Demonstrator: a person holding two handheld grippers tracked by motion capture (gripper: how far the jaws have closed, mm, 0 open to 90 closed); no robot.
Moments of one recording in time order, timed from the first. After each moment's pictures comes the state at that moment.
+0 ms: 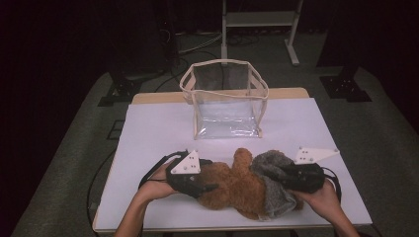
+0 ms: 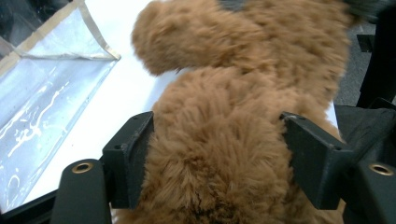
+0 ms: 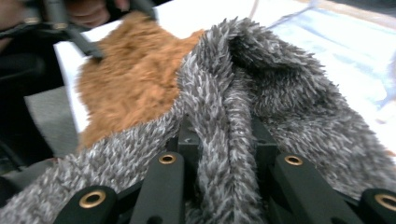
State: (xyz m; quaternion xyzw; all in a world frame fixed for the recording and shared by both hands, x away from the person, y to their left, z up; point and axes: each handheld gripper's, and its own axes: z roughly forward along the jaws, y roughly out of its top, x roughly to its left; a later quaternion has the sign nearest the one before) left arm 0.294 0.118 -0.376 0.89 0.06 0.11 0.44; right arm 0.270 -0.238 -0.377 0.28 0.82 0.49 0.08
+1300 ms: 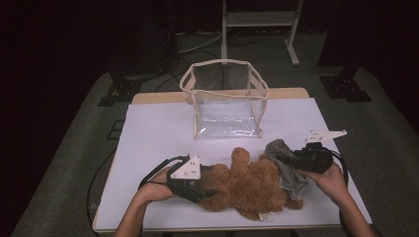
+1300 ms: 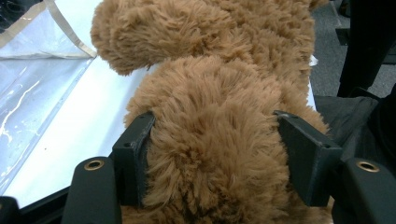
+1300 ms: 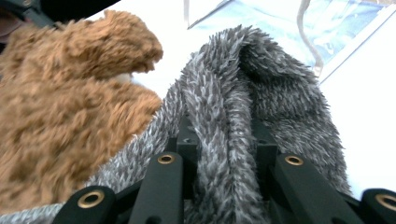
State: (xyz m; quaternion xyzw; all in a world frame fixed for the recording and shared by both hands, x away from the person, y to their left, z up) left arm 0.289 0.117 -0.385 0.89 0.03 0.09 0.44; right arm 0.328 -0.284 -0.392 0.35 0.81 0.47 0.06
